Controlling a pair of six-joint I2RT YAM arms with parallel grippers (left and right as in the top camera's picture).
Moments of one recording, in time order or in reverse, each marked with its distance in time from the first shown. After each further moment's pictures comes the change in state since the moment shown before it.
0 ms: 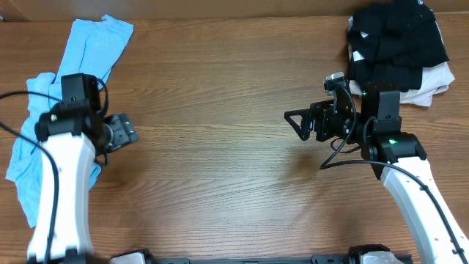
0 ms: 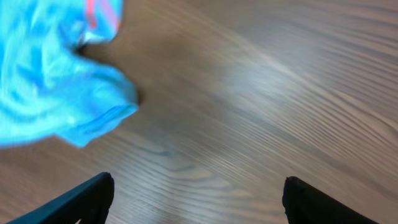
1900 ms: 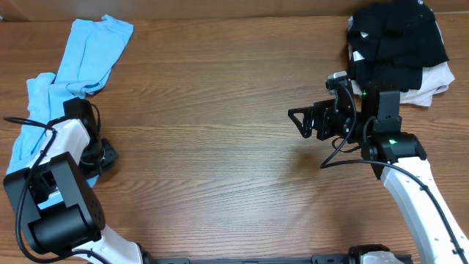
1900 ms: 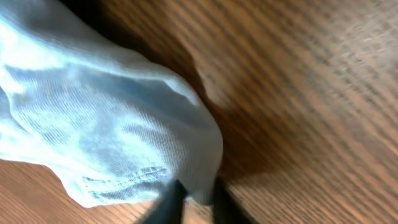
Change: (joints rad) left arm 0.177 0.383 -0.162 0.270 -0.154 0.034; right arm 0.000 0.000 0.000 0.000 0.067 0.002
